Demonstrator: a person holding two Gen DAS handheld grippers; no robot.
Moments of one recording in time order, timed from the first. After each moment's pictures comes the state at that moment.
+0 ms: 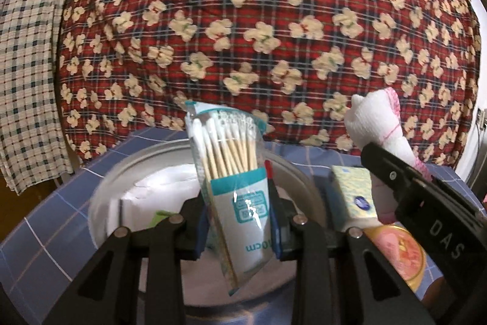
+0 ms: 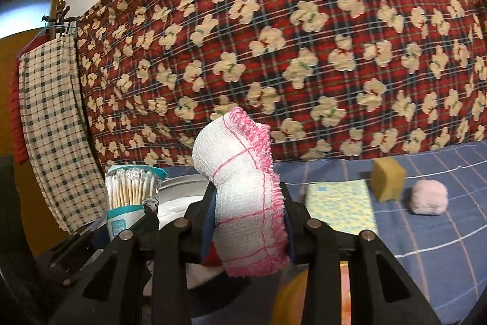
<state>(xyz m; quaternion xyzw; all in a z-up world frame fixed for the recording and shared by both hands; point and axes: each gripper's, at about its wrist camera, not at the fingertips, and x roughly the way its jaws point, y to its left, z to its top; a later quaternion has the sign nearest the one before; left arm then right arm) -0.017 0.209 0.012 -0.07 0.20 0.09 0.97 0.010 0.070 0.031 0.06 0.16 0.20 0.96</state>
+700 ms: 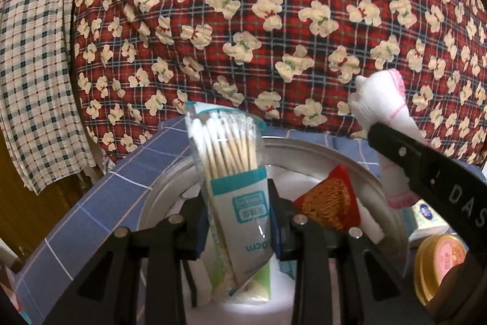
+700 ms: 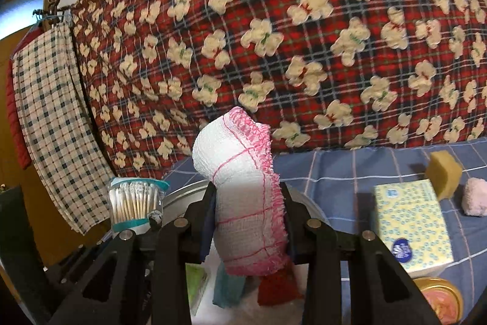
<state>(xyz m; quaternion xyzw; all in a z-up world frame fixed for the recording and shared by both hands) 0.025 0.281 0.009 -0.06 0.25 0.14 0.95 0.068 0.149 0.037 0.07 0.23 0.23 0.94</state>
